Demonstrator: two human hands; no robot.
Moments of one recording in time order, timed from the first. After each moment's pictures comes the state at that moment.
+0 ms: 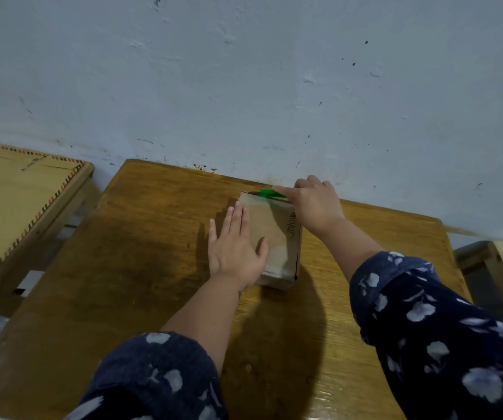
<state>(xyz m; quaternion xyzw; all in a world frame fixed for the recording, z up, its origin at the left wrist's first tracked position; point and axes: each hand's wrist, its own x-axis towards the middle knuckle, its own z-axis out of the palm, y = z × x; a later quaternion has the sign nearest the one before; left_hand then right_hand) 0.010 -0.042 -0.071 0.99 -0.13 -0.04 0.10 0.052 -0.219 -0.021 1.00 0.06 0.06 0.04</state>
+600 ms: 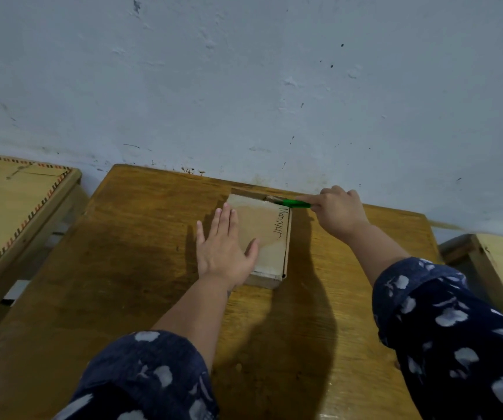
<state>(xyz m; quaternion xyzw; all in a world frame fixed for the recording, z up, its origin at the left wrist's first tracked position) 0.010 -0.041 -0.071 0.99 -0.13 -0.04 0.10 0.021 -0.273 -0.012 1.00 -0.02 0.00 0.02</state>
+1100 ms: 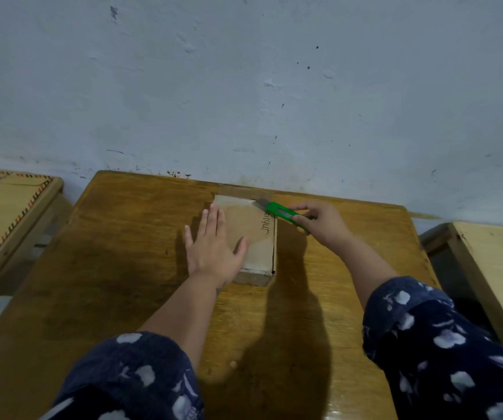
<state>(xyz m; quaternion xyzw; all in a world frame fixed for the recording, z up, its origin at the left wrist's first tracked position) 0.011 -0.040 -0.071 0.98 -0.14 -0.06 0.13 -0.011 -0.259 -0.021 0.89 -0.19 -0.03 -0.41</state>
